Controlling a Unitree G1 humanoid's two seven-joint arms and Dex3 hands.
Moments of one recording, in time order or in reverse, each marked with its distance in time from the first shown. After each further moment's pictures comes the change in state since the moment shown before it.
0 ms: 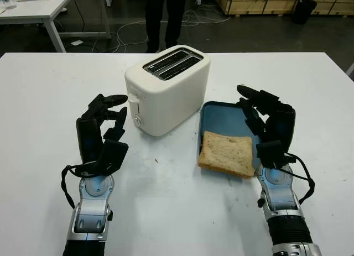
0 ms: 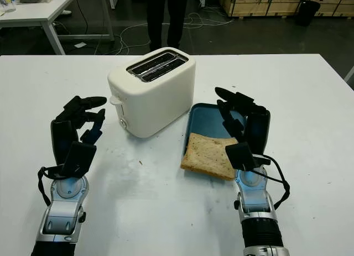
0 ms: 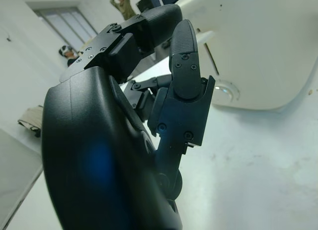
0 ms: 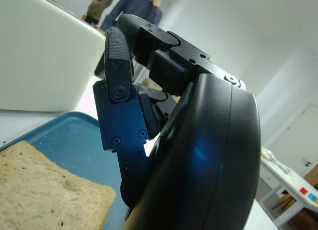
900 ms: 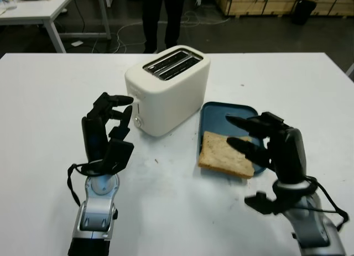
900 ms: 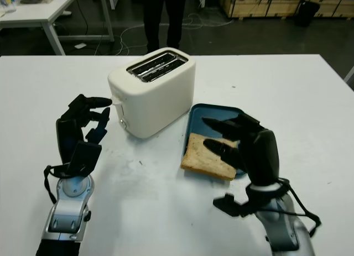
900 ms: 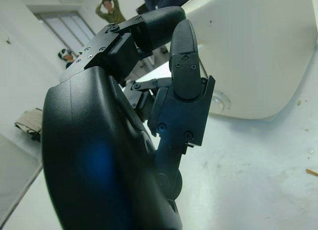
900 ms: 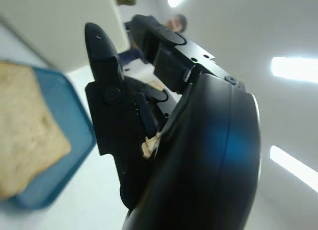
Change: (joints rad) left arm -0.011 -0.028 -0.025 0.008 0.007 -0.012 0.016; right arm 0.352 -0.232 0.063 -0.431 -0.511 -0.042 -0.013
